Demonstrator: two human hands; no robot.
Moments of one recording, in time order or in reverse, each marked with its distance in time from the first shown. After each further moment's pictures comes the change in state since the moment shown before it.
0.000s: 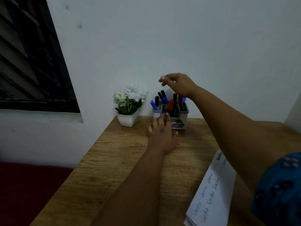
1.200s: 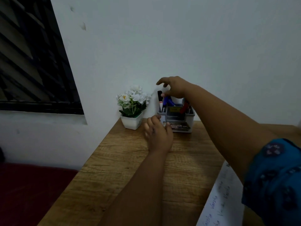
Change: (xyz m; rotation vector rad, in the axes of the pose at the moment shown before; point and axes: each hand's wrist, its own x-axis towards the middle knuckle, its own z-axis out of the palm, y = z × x) left_hand 0.004 -0.009 -0.009 -0.368 0.430 -0.246; right_hand 0.041 -0.004 0.018 -0.305 -0.227 0.006
